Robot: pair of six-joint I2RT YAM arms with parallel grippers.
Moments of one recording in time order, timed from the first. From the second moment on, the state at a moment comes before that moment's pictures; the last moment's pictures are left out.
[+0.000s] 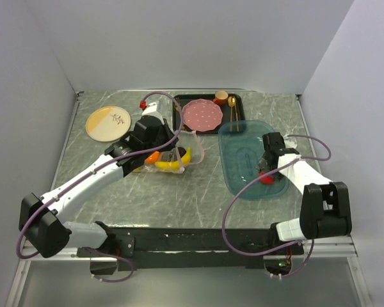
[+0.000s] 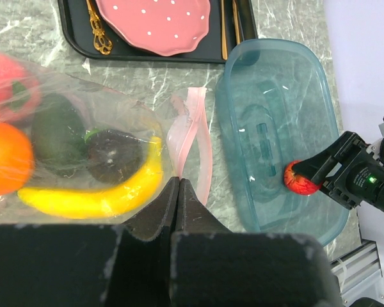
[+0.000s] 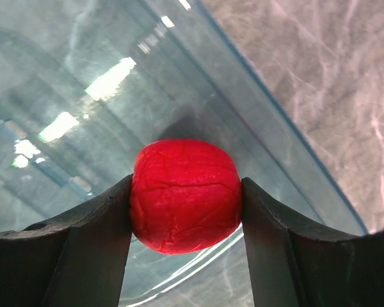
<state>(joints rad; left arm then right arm) -0.68 1.29 1.12 -0.30 -0.18 -0.70 0.08 1.39 0.79 -0.58 0.36 0.68</state>
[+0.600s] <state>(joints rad) -0.68 1.29 1.12 -0.33 -0.19 -0.70 0.08 1.22 0.82 -0.55 0.16 0.67</state>
